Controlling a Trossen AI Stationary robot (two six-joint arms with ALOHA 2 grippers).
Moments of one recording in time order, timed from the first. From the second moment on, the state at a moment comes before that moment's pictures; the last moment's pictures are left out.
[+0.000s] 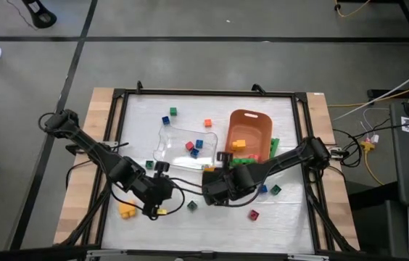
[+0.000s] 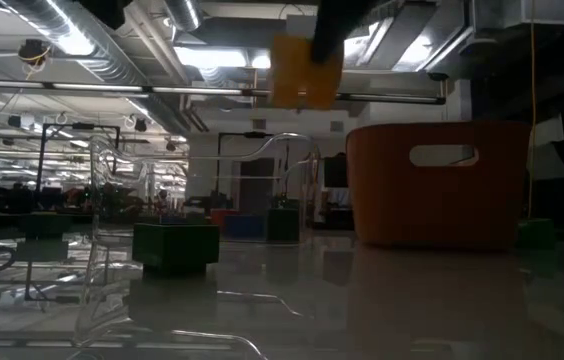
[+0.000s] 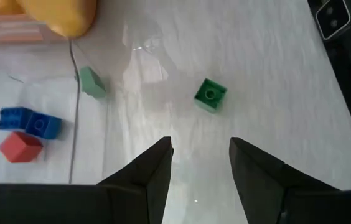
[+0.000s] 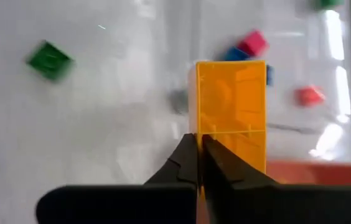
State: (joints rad) left arm -0.60 1.43 1.19 -0.80 -0.31 -0.31; right arm 0.44 2.04 2.00 -1.26 0.41 0.36
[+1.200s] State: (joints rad) left arm -0.82 1.40 1.18 -1.22 -0.21 -0.89; right arm 0.27 1.97 1.73 -1.57 0.31 0.44
